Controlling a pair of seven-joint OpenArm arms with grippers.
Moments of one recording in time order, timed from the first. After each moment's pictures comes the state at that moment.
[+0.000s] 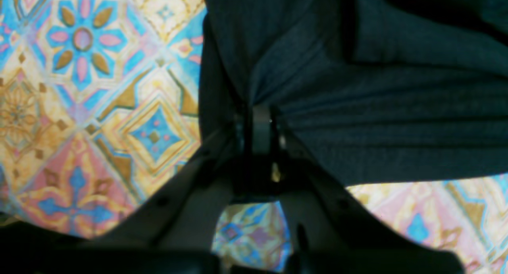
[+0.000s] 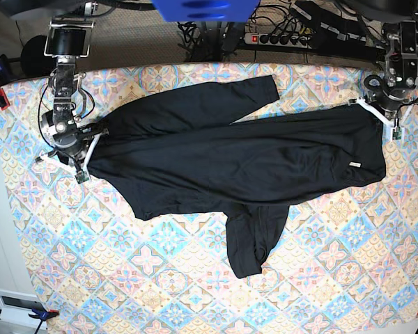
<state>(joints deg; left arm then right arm) 26.9 -34.2 -16.4 95.7 -30.8 -0.1 39.0 -2.1 16.6 10.0 89.8 -11.2 23.3 -46.5</state>
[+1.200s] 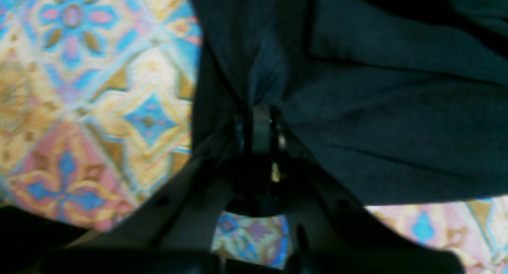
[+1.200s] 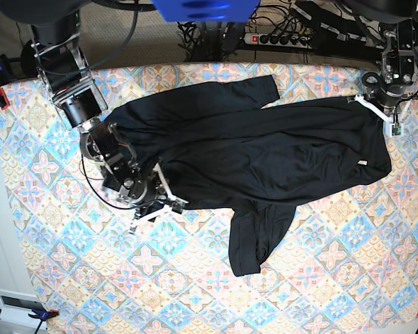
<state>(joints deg) 27.2 -32.0 -16.4 95.5 -30.1 0.6 38.9 26.2 18.8 -33.1 72.3 -11.4 34.1 -34.9</state>
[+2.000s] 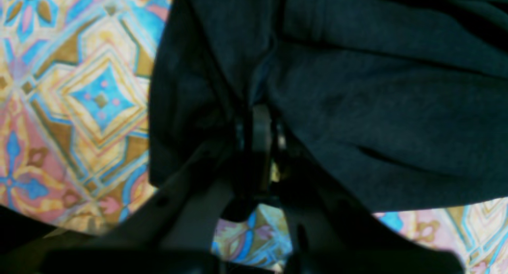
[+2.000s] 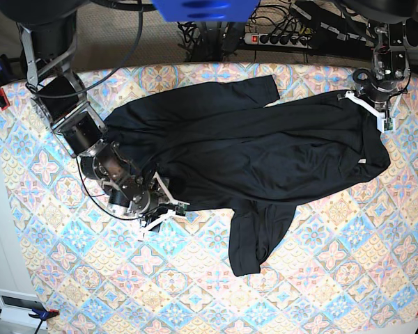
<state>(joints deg) 27.2 -28.0 -16.5 95.5 -30.3 0.5 38.9 37.3 18.6 -49.1 52.3 -9.8 33.3 -24.3</state>
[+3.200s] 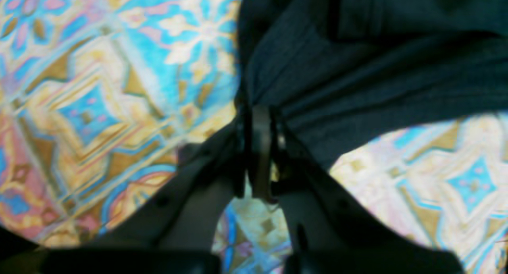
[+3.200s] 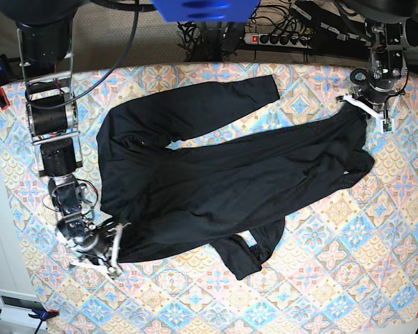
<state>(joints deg) 27.0 -26.3 -16.6 95.5 -30.5 0.2 35.2 44.4 19.9 -20.9 39.3 -5.0 24.5 -21.4</state>
